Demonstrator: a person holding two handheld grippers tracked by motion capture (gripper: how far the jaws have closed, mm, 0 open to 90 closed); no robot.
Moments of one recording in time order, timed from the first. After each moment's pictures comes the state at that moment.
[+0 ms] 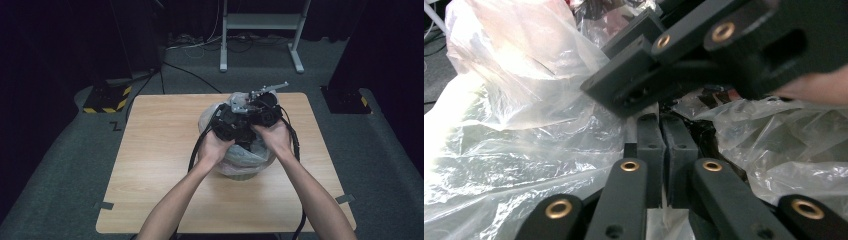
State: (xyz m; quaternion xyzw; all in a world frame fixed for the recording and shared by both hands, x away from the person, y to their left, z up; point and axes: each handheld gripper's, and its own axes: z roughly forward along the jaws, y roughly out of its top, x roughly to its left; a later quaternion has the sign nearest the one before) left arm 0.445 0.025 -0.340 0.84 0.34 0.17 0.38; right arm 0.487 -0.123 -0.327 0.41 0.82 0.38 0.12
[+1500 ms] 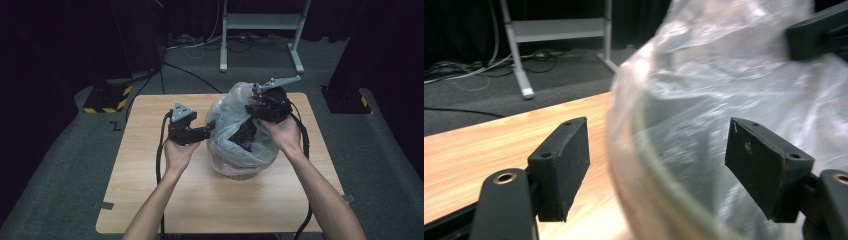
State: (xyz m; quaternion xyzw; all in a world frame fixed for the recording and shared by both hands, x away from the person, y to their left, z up) left arm 0.418 0.138 -0.353 0.70 0.44 0.23 0.51; right arm 0.464 -0.135 -0.287 0.36 0.82 0.42 0.16
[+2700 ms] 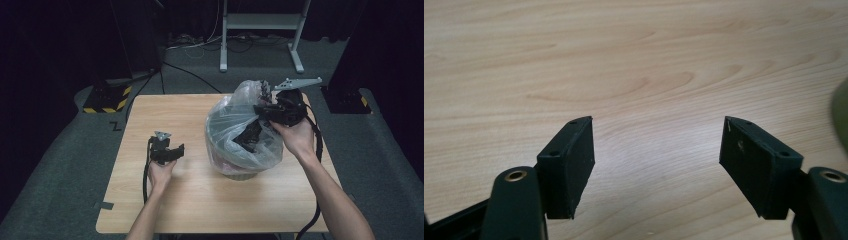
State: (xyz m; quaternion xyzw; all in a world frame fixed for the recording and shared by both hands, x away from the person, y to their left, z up) left arm 0.440 0.210 -0.494 0.69 0.59 0.24 0.34; right arm 0.441 -0.161 -0.271 0.35 0.80 0.46 0.14
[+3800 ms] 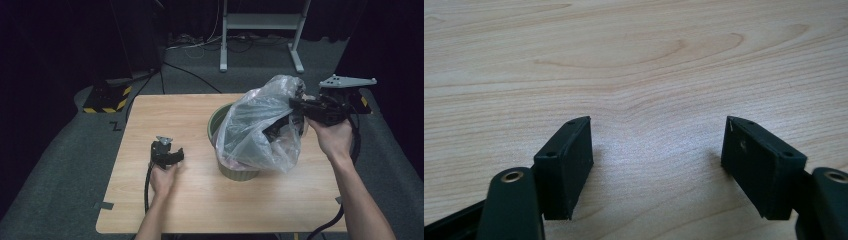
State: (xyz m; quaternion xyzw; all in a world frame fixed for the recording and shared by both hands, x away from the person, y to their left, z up) left arm 0.447 0.211 -0.526 0.69 0.60 0.27 0.31; right arm 0.423 -0.239 -0.249 0.39 0.76 0.48 0.20
